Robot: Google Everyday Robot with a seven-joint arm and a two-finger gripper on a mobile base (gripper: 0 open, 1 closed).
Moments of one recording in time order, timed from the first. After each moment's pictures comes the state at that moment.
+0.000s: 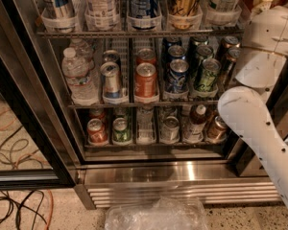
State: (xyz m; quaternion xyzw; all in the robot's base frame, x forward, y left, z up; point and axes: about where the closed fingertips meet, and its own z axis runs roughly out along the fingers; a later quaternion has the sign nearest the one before) arm 0.542 -0.285 1.151 0.10 0.22 -0.14 0.96
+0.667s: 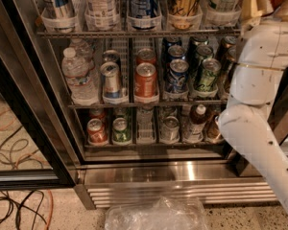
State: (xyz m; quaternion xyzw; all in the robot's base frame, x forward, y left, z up) arm 0.519 -0.251 1.142 0.05 0.22 -0.08 0.97
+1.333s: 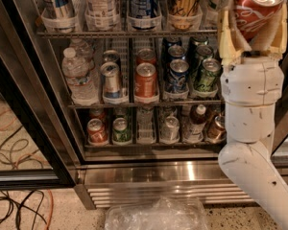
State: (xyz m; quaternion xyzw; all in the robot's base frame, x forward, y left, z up) arm 0.473 -0.194 1.104 -0.03 0.24 0.00 0.97
